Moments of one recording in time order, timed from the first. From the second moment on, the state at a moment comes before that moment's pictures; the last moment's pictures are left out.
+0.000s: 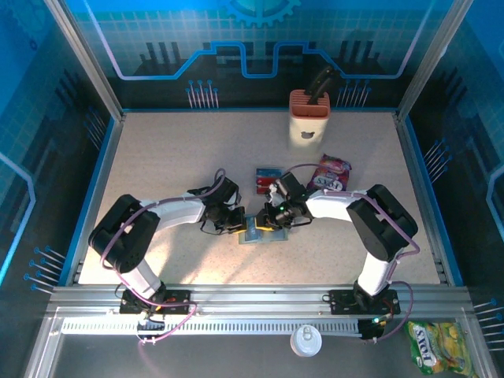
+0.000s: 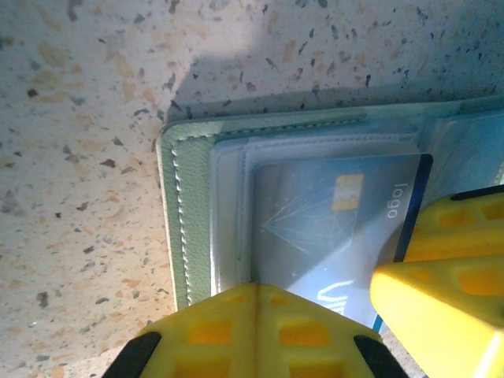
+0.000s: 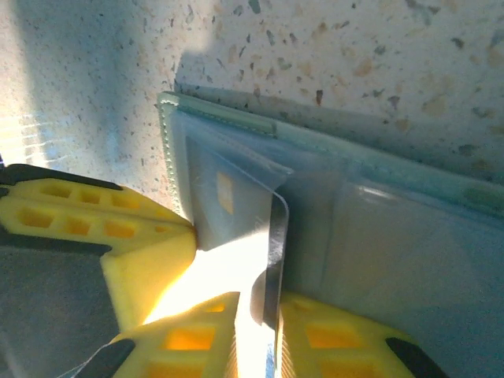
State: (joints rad) left arm -0.57 1.66 0.83 -0.36 0.39 -0.79; right arm 0.63 1.77 0.90 -0.20 -0.61 0.75
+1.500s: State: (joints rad) left arm -0.57 1.68 0.84 -0.36 0.40 -0.79; right arm 0.59 1.73 0.82 -0.11 -0.65 0.78
